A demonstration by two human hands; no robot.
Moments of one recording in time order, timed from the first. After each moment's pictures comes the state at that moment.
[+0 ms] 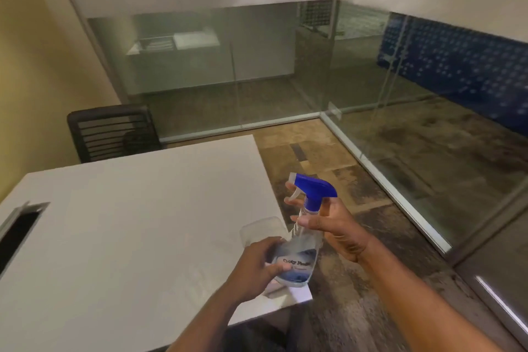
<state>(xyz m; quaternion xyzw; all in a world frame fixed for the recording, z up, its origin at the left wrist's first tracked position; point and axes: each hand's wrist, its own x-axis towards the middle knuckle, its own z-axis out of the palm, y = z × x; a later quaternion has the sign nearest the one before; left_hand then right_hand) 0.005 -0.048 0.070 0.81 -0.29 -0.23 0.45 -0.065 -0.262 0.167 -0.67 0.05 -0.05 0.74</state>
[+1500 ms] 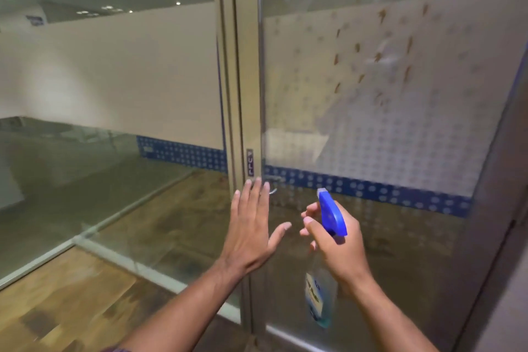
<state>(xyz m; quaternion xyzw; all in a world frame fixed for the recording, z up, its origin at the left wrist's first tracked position) -0.289 -0.765 0.252 0.58 -0.72 0.21 0.31 -0.495 -0.723 0.301 -0.59 0.36 -0.60 0.40</state>
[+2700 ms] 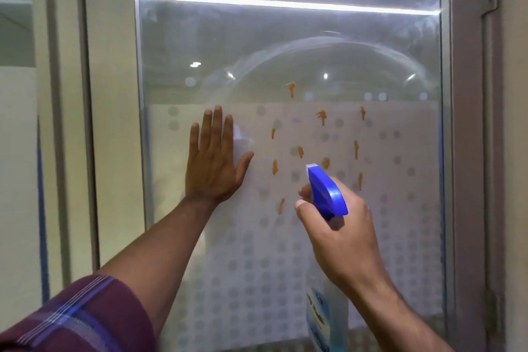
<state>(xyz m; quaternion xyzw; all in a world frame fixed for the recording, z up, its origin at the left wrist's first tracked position) -0.329 -1.251 0.582 0.35 -0.68 0.41 0.50 -0.473 -0.987 0.523 -0.57 0.46 -0.68 -0.06</state>
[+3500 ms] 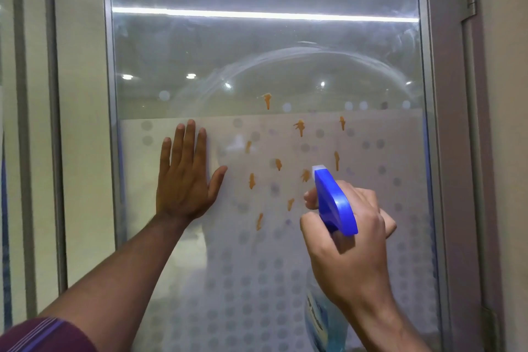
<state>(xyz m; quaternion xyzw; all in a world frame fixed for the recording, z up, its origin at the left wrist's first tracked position) -0.330 -1.251 0.580 0.36 -0.65 0.43 0.51 -0.510 -0.975 0.531 -0.51 0.50 -0.67 -0.18</state>
